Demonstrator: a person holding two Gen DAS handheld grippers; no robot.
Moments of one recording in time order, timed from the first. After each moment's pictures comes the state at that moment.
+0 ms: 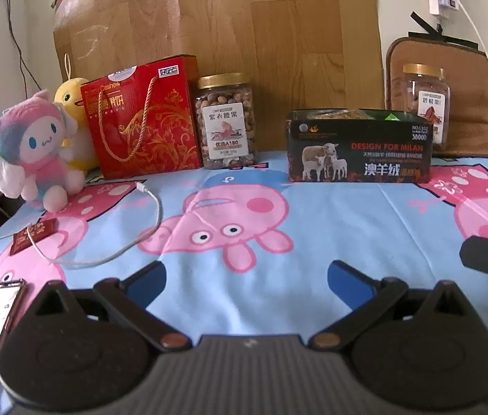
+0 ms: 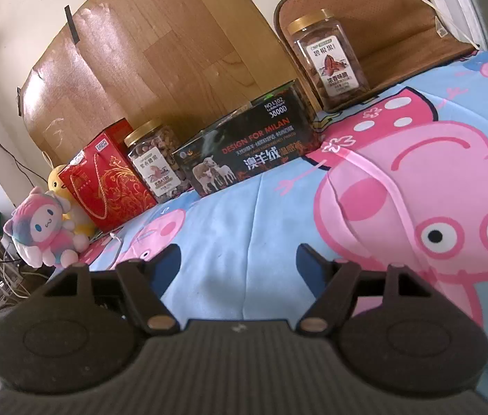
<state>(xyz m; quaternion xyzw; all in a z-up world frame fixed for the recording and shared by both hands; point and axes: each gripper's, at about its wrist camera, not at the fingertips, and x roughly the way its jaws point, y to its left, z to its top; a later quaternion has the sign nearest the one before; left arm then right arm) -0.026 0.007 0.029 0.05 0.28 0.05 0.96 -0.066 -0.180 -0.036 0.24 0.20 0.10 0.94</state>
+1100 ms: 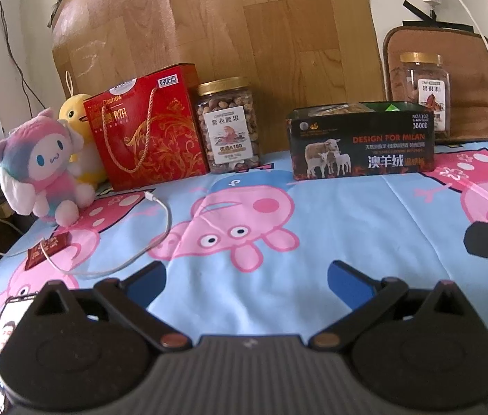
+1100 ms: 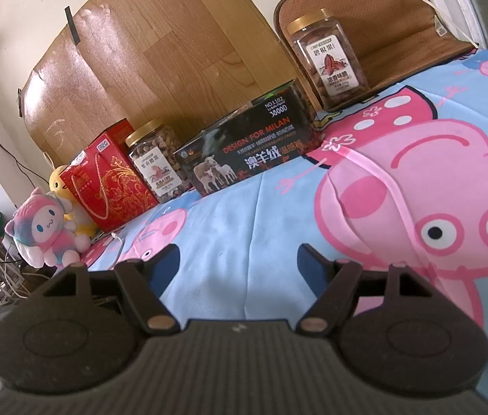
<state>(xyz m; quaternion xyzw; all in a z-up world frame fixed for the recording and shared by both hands) -0.028 0.000 0.029 0.09 0.27 0.07 0.96 -0.067 -0.181 -0.035 0.24 0.20 0.10 0.94</state>
